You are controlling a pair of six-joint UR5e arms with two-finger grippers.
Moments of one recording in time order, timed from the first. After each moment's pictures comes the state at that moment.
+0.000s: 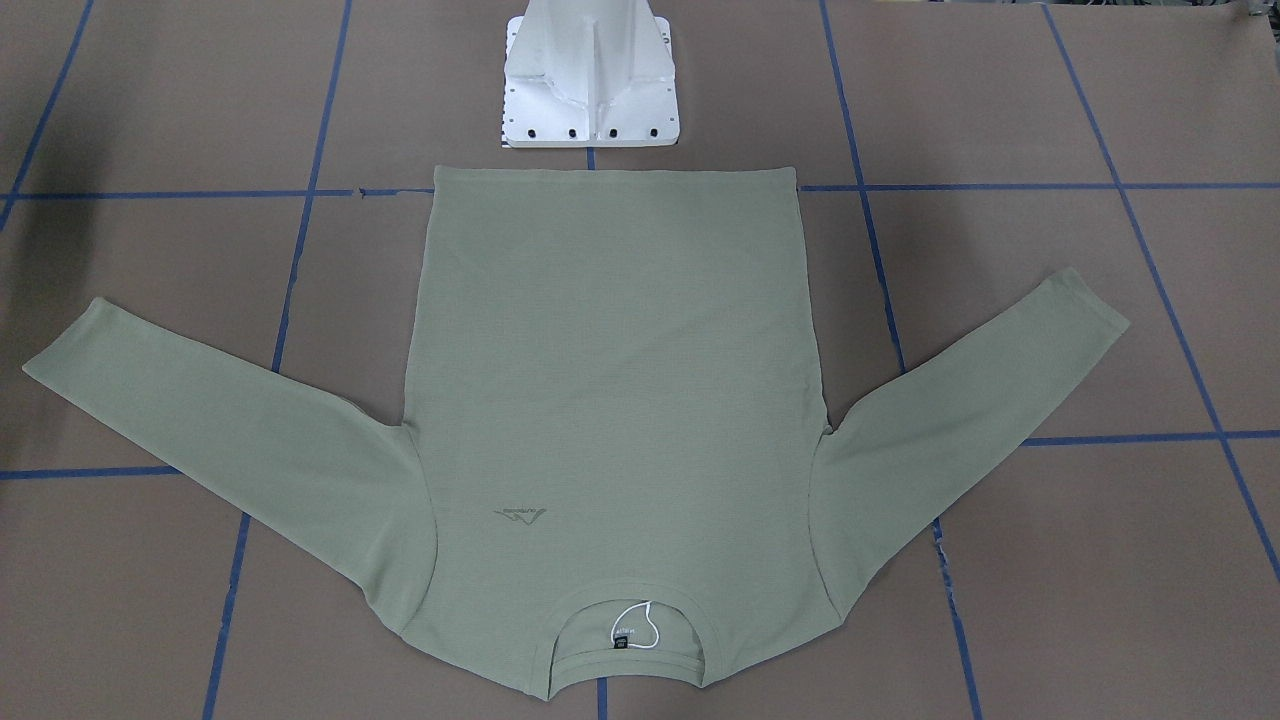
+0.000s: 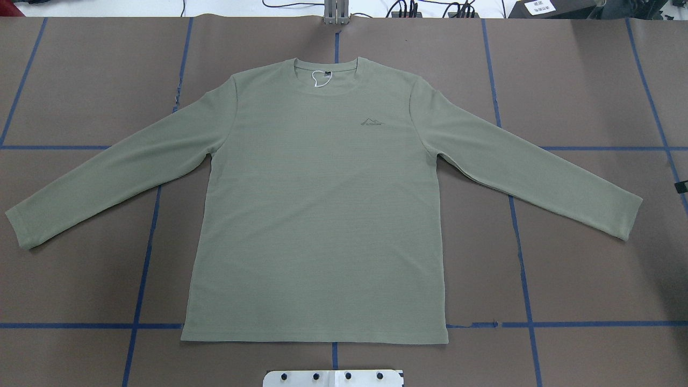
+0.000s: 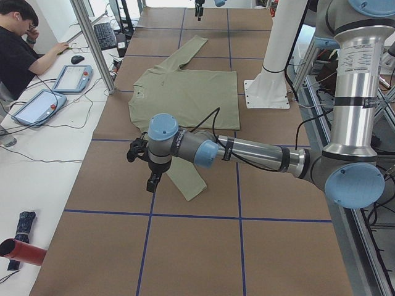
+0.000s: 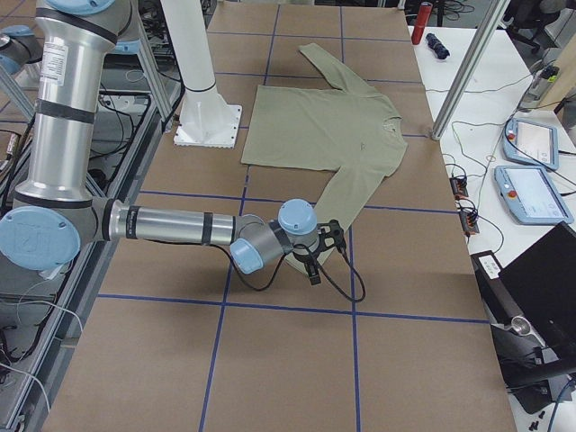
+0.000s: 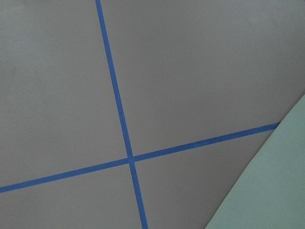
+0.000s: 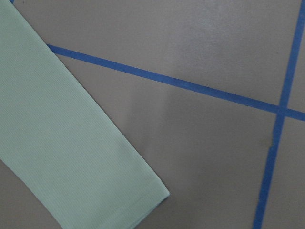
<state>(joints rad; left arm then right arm) -1.49 -1.56 -1.73 -1.80 -2.30 -0.07 1.23 -1.76 1.65 -0.88 2.29 0.36</state>
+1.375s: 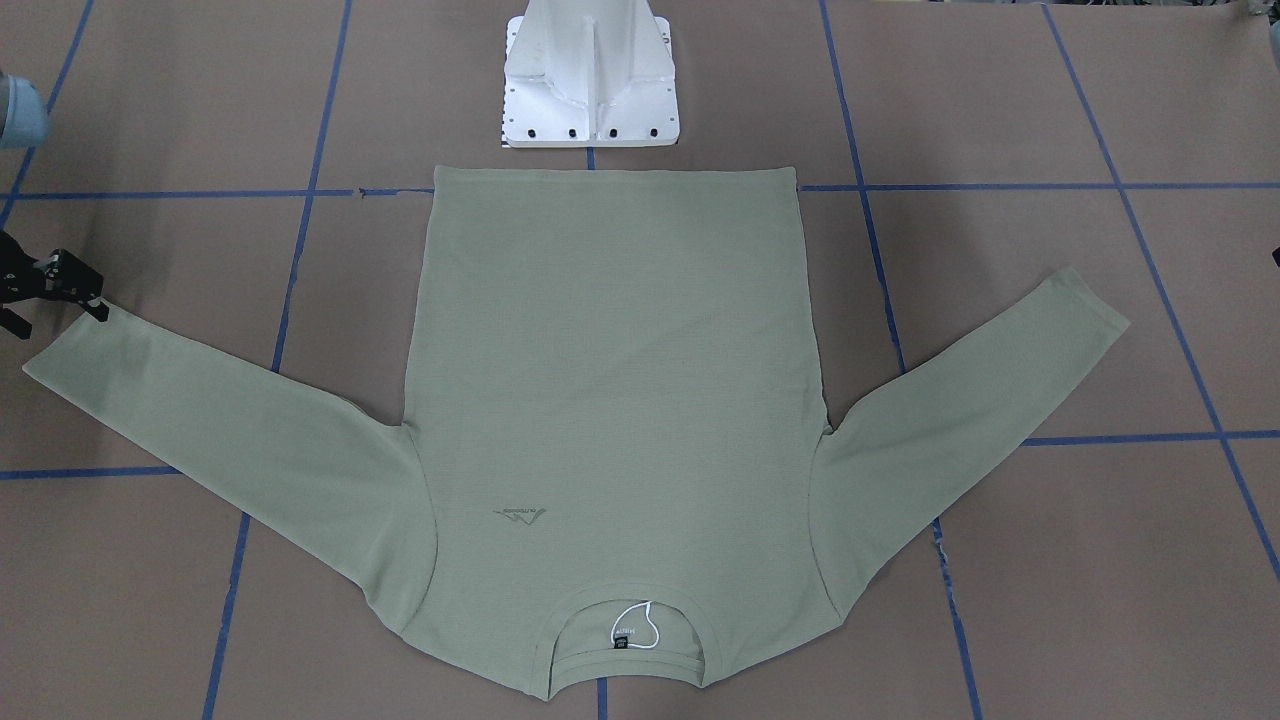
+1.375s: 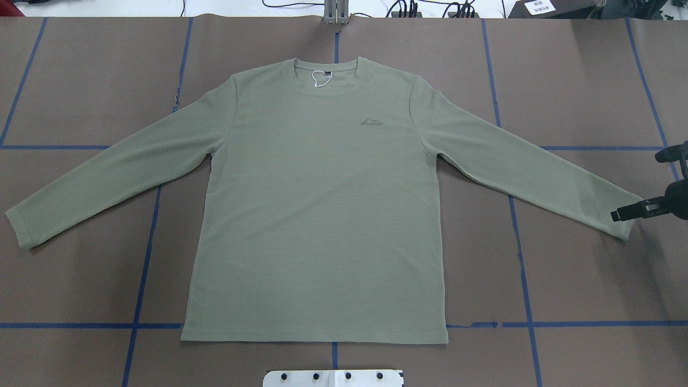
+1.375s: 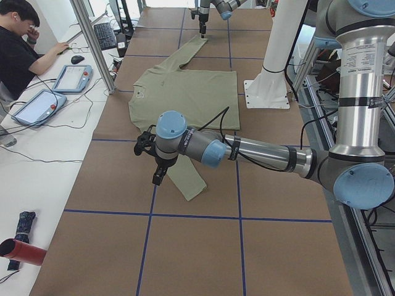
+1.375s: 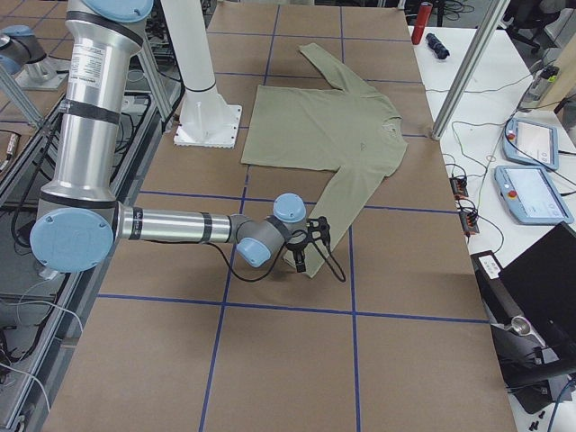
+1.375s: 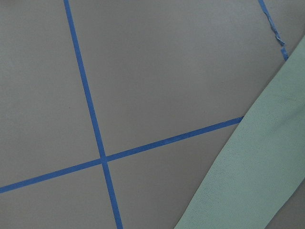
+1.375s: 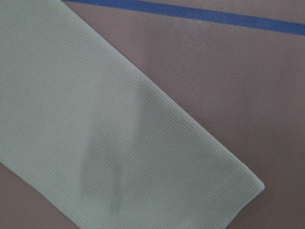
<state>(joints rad) -1.49 -1.52 -1.80 -1.83 -2.39 -0.07 1.00 -1.77 1.61 -0.74 2.18 0.66</state>
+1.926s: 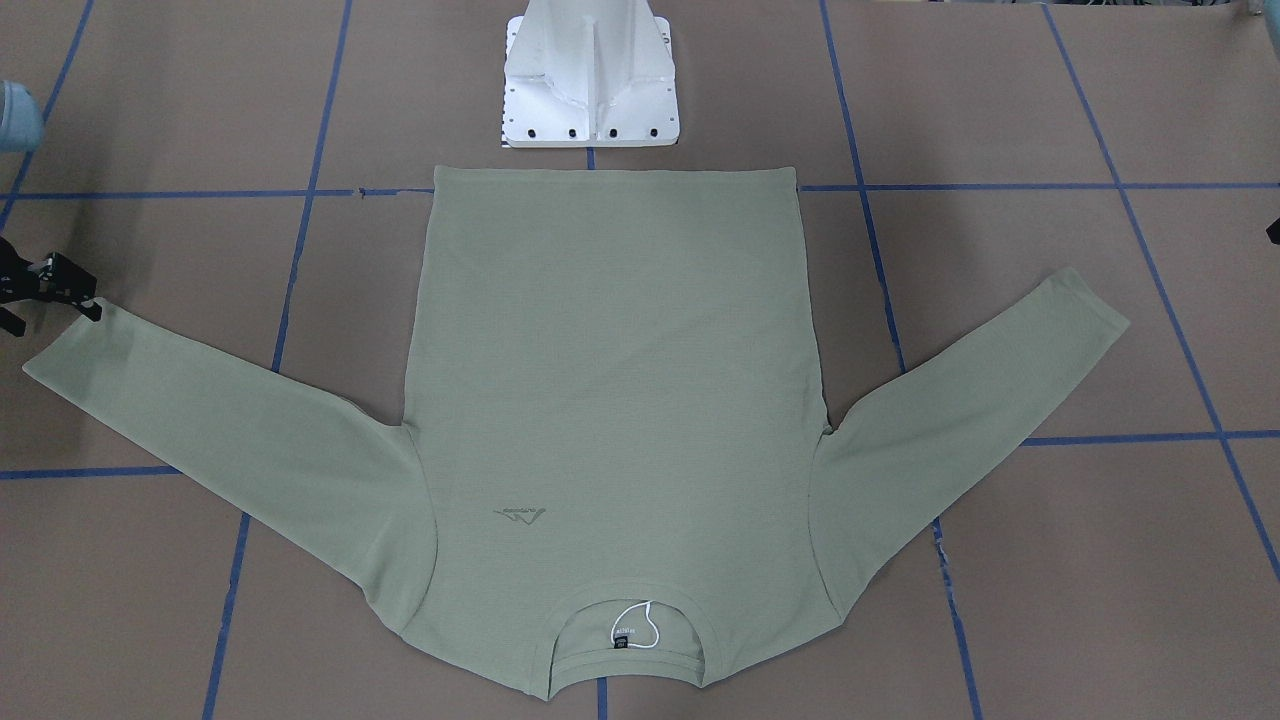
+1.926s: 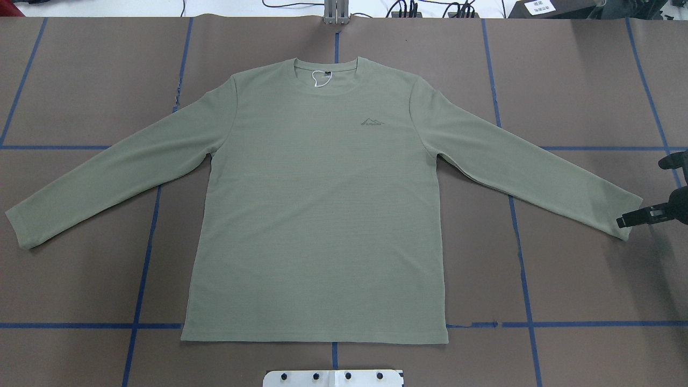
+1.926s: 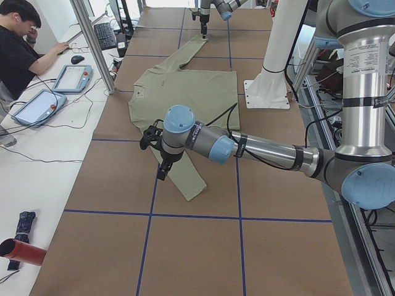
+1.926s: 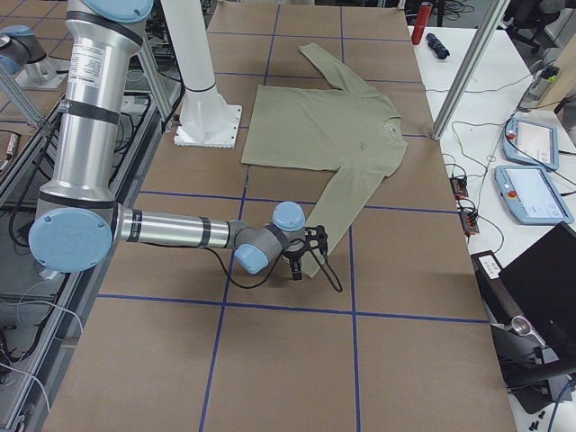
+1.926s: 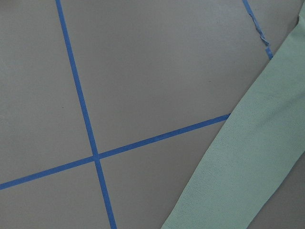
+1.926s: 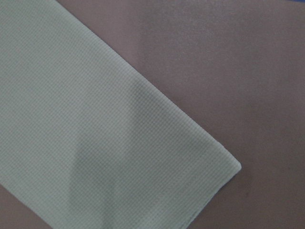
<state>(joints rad) -1.50 -1.49 -1.86 -1.82 -2.39 -0.07 1.00 -1.77 1.55 -0.75 2.19 0.65</state>
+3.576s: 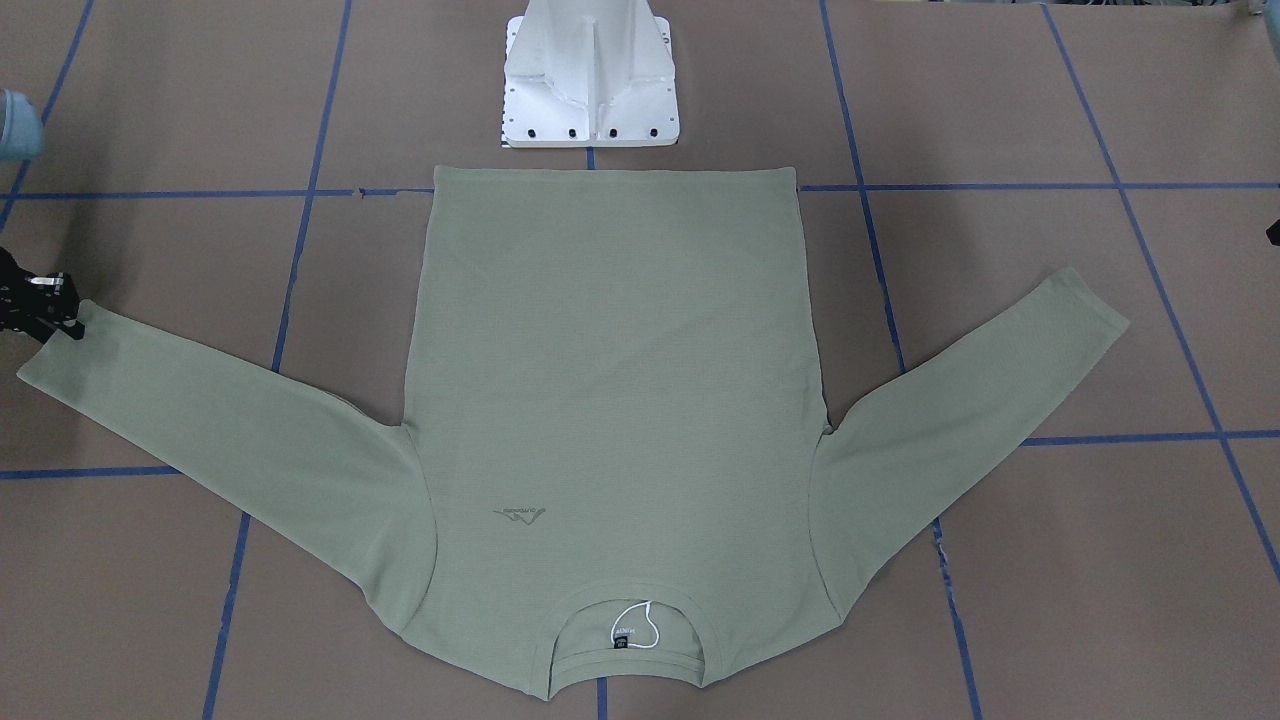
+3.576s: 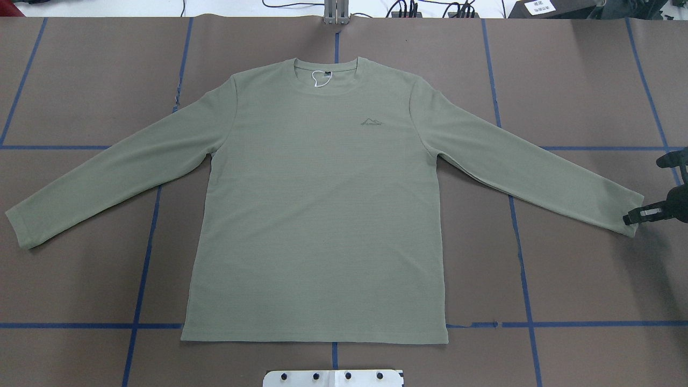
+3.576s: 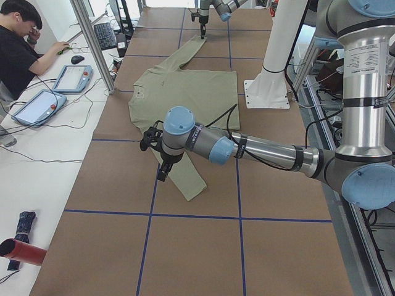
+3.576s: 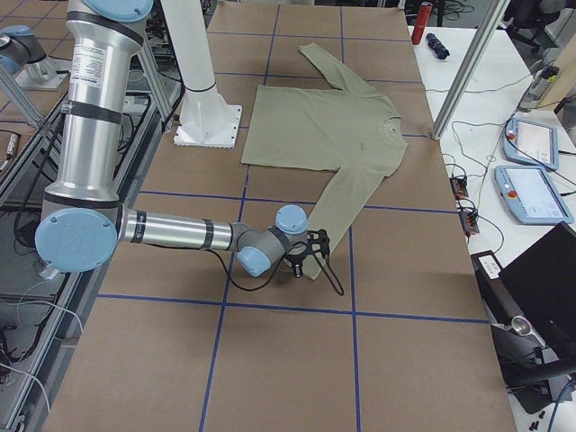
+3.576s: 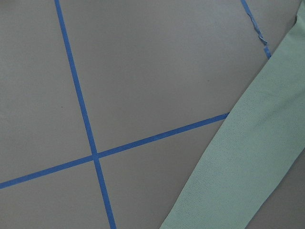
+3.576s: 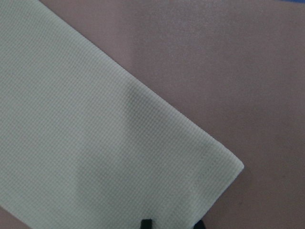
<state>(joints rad) -1.50 -1.48 -1.85 -1.83 -2.39 -0.07 1.00 -1.75 1.53 -0.75 2.18 0.65</state>
